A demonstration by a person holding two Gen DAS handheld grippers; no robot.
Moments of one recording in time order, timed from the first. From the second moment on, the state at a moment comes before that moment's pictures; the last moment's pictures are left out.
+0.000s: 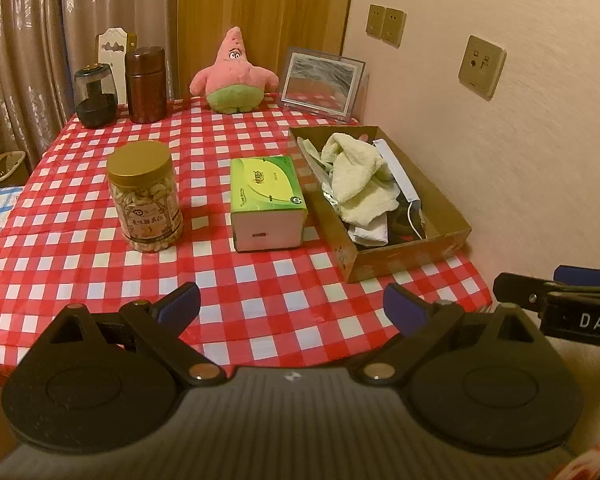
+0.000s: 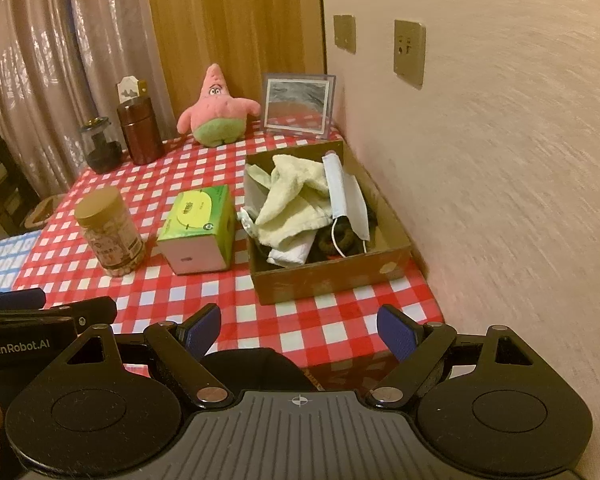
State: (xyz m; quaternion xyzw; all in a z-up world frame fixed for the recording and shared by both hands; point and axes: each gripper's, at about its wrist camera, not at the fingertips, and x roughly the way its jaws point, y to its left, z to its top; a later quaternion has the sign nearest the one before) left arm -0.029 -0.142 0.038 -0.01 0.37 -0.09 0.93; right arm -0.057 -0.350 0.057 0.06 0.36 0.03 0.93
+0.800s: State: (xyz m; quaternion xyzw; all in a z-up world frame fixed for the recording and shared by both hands) left arm -0.029 -0.140 0.040 -0.01 0.37 -0.09 0.93; right arm -0.057 -0.347 0.058 0.06 0.36 0.03 0.93
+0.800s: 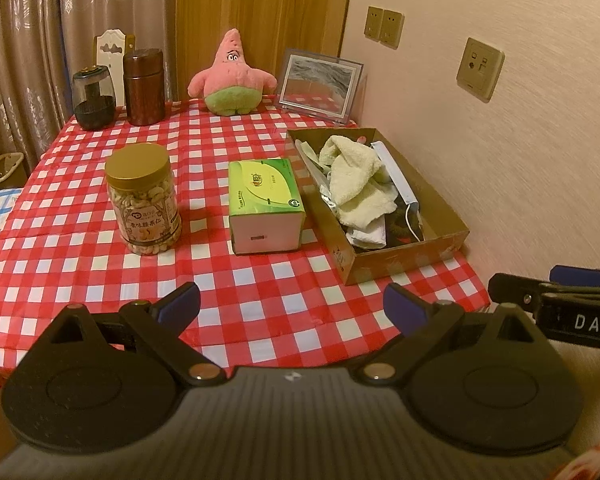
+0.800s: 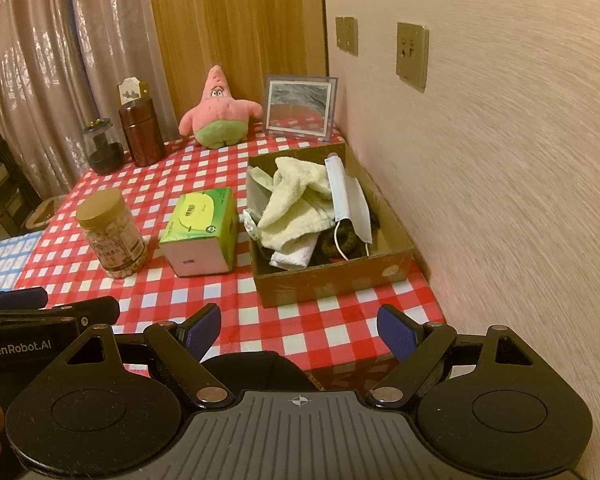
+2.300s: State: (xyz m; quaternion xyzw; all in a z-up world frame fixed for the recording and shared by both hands) left arm -0.027 -0.144 0.041 -0.01 0.37 -0.10 0.93; right arm -0.056 -0.348 0.057 0.07 0.36 0.03 0.93
